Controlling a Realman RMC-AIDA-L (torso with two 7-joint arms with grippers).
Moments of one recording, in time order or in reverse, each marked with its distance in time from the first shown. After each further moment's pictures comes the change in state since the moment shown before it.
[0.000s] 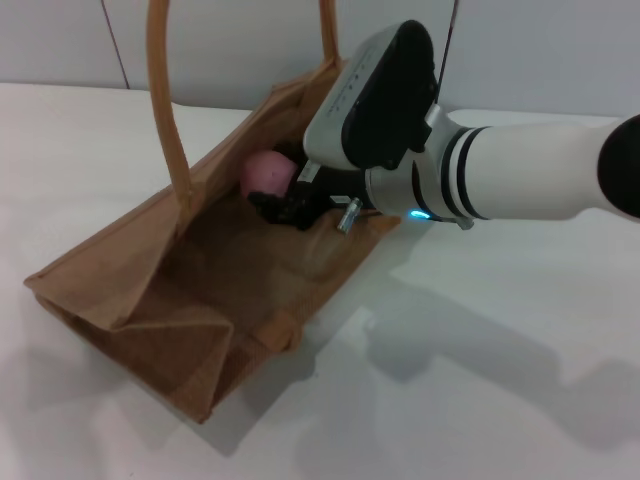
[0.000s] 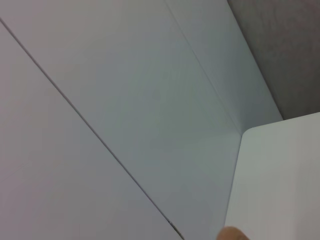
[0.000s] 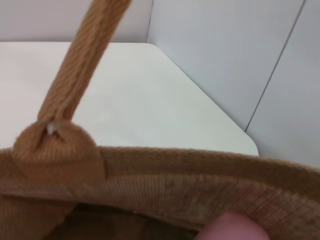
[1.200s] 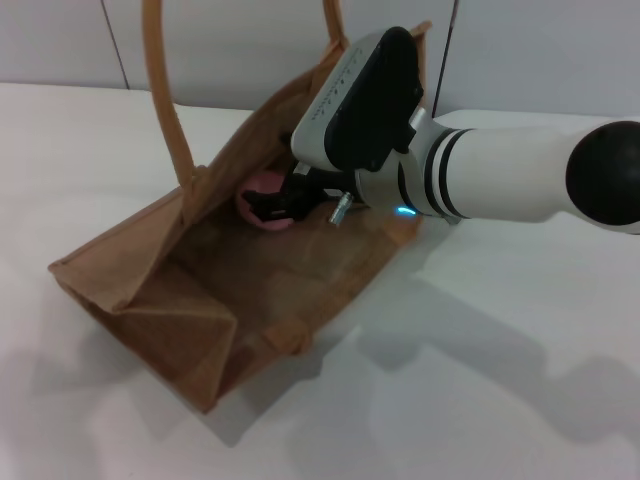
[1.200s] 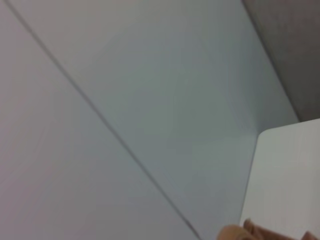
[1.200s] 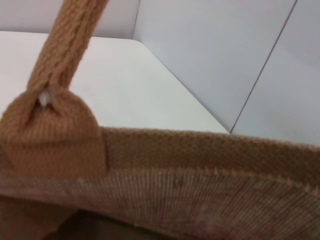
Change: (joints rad) left arm 0.006 0.002 -0.015 0.017 -0.005 0.019 -0.017; right arm 0.084 0.005 -0.115 0.132 0.153 -0.149 -0.061
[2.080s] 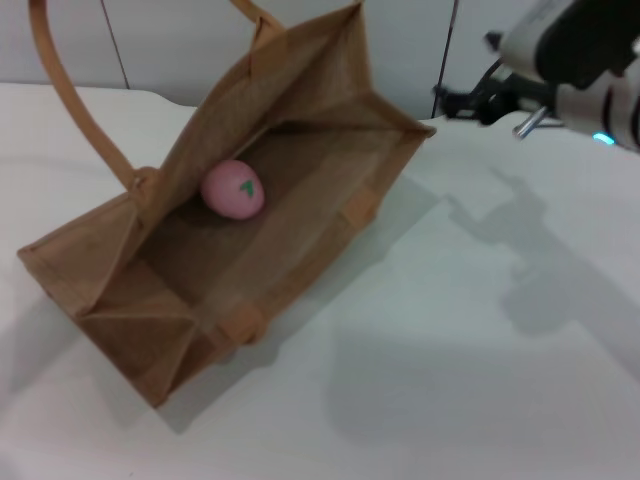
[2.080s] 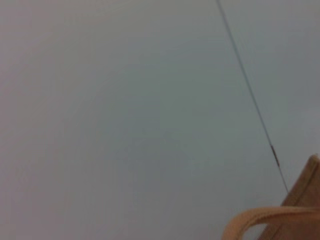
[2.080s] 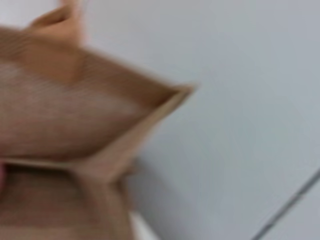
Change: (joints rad) left arm 0.163 -0.004 -0.128 -0.133 0.010 0.209 0.029; right arm -0.371 -0.005 0.501 -0.428 -0.795 0.223 0.277
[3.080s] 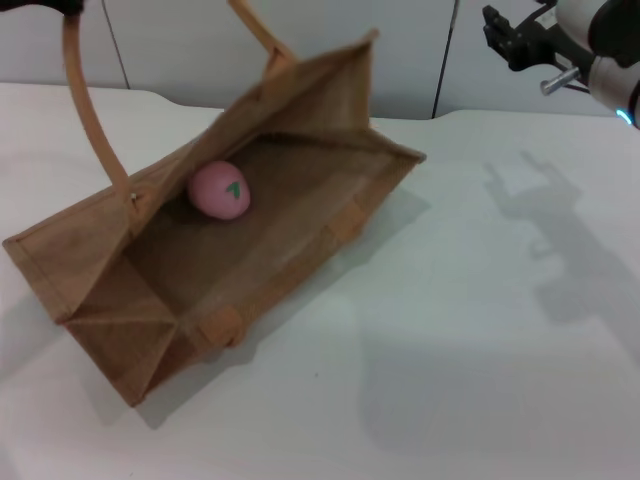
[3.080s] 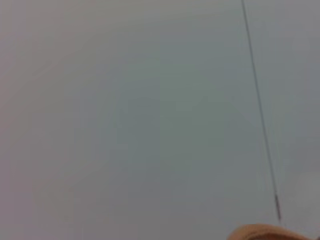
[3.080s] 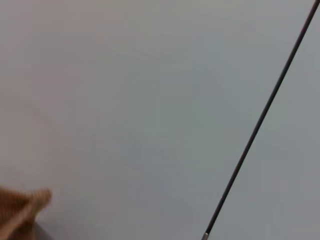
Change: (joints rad) left arm 0.010 -0.001 -0.057 -0.367 -0.218 0.125 0.174; right arm -0.046 0.003 -0.025 0.083 -0.012 -0.353 0.131
